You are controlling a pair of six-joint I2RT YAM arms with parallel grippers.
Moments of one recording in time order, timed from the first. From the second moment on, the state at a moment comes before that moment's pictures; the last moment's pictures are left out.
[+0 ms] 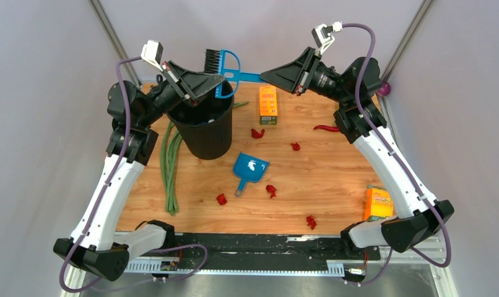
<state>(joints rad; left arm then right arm) -0.31 1.11 1.37 0.08 0.62 -1.30 0.45 1.37 1.59 0.16 -0.75 1.14</state>
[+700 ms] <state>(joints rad) -0.36 1.07 1.62 -0.88 0.28 -0.64 0.38 1.30 1.72 -0.50 -0.46 0.79</state>
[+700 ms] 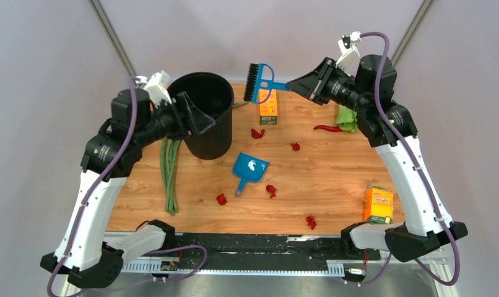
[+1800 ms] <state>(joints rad) -0.96 1.27 0.78 -0.54 -0.22 -0.43 0.38 1.41 1.92 -1.13 -0.04 0.53</state>
